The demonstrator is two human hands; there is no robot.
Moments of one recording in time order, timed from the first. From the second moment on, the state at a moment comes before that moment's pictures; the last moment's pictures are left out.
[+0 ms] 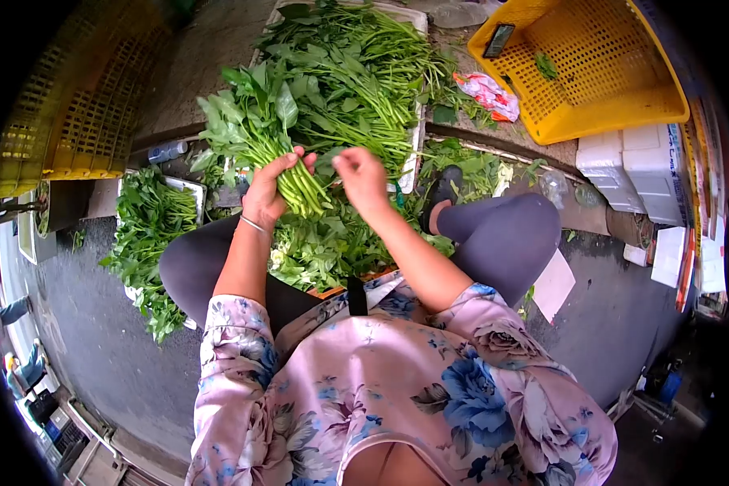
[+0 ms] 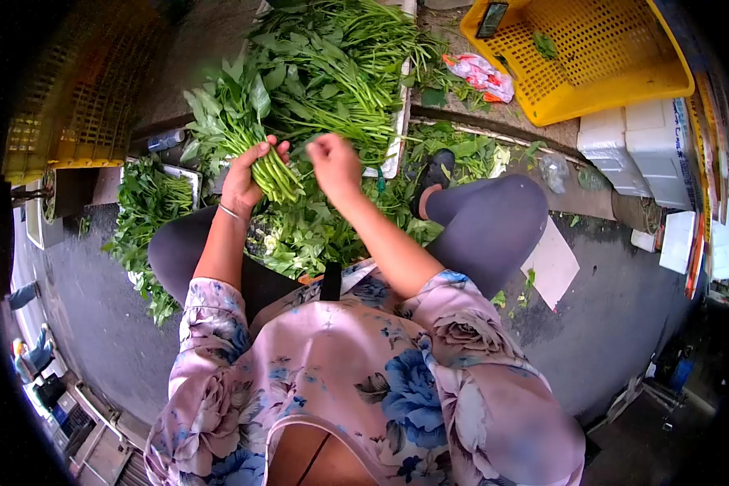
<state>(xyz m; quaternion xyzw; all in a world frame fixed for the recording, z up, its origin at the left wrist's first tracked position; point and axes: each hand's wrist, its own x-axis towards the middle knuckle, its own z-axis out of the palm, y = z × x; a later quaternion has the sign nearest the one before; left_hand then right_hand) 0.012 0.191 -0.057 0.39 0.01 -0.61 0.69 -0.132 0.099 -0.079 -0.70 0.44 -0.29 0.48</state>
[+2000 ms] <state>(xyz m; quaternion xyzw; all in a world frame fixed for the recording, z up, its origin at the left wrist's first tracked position) -0.042 0.154 -0.032 0.48 0.04 -0.43 0.76 -0.123 0.072 -0.002 -0.28 0.46 -0.25 0.81</state>
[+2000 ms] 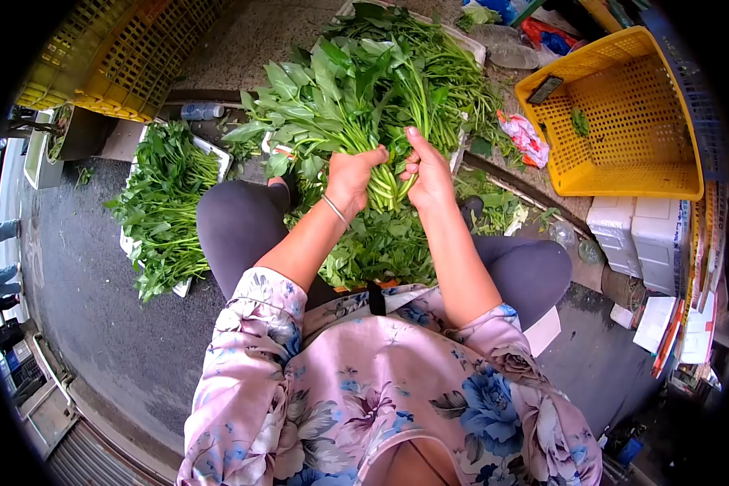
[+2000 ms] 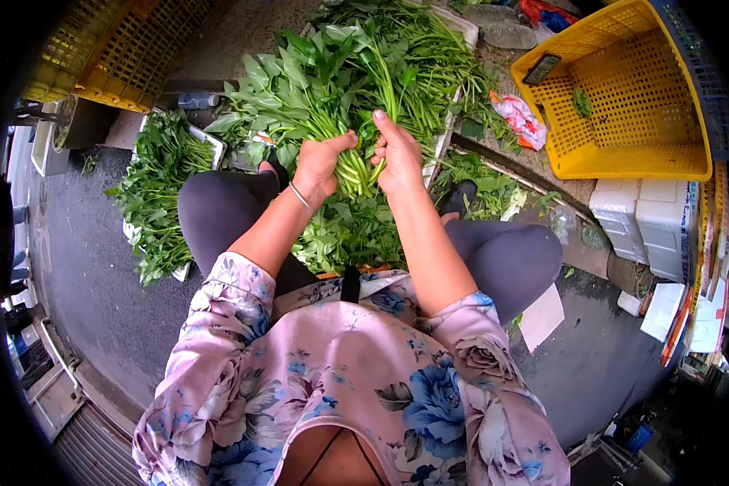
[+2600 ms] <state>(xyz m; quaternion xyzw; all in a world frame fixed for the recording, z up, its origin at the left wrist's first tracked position) -0.020 0.154 -0.028 0.37 -0.02 -0.50 0.78 -0.138 0.082 -0.022 -0.91 0.27 -0.29 0.17</state>
